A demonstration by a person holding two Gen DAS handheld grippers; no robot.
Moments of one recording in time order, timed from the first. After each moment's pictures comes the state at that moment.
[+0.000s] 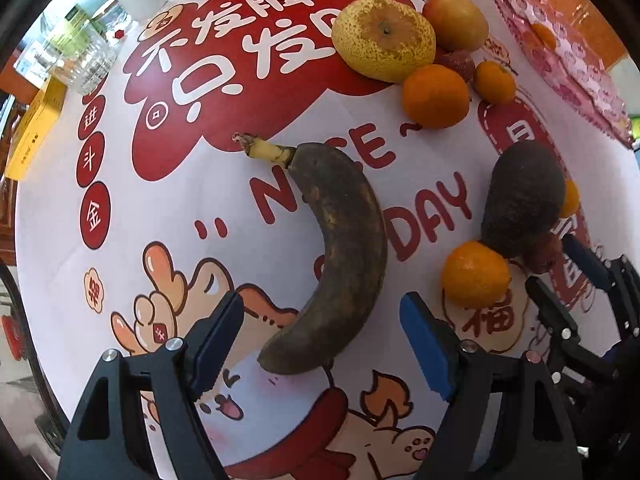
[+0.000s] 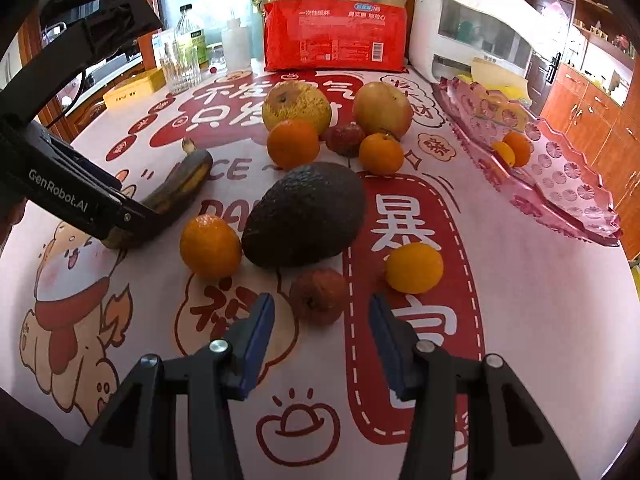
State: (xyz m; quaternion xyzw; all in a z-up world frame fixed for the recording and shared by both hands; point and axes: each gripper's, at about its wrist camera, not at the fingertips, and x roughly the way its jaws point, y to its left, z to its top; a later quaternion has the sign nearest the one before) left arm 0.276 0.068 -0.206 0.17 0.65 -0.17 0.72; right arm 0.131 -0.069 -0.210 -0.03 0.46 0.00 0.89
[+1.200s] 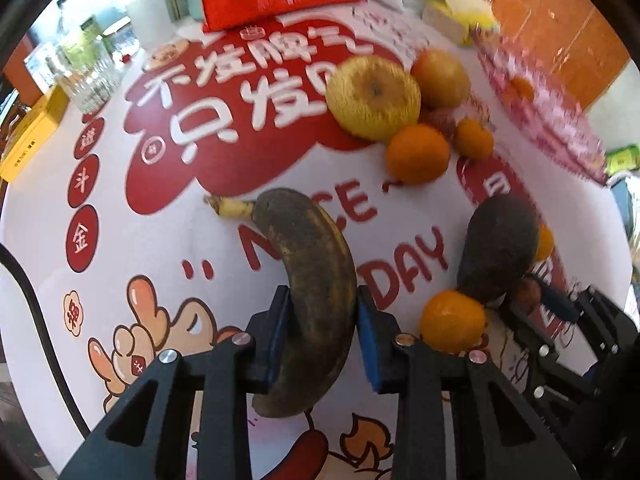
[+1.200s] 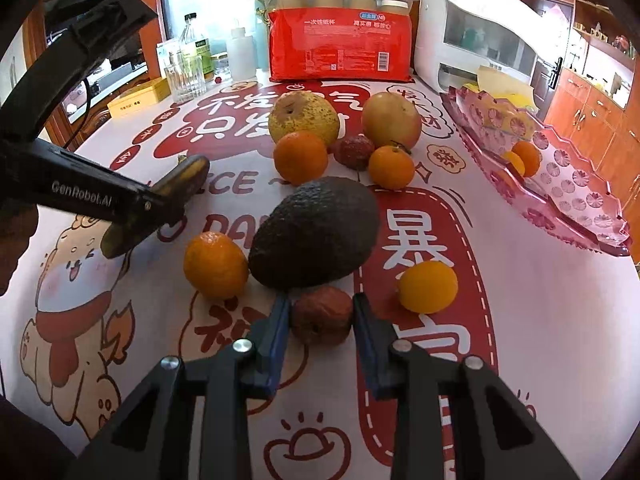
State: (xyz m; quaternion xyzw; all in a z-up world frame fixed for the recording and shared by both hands) left arm 0.270 0.074 -0.194 0.09 0.57 -0.21 0.79; right arm 0.137 -0.066 -0.210 -0.02 0.44 0.02 0.90
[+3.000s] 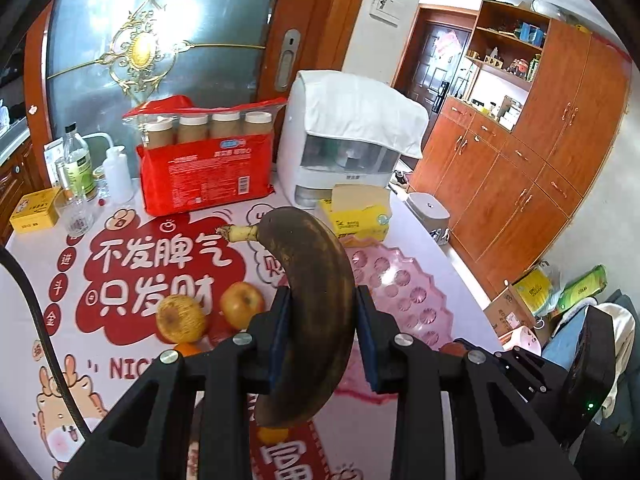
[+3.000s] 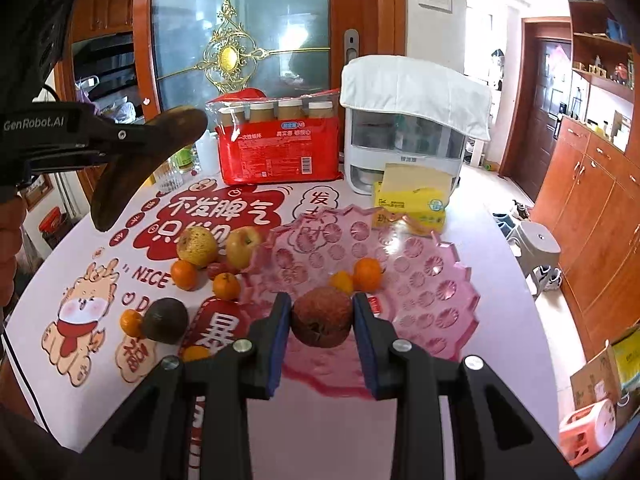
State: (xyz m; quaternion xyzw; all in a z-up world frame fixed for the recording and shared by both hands) left arm 0.227 -0.123 0.007 -0.05 0.38 -0.20 0.90; right arm 0.137 -0.287 -0.071 -0.04 0.34 0.07 0.94
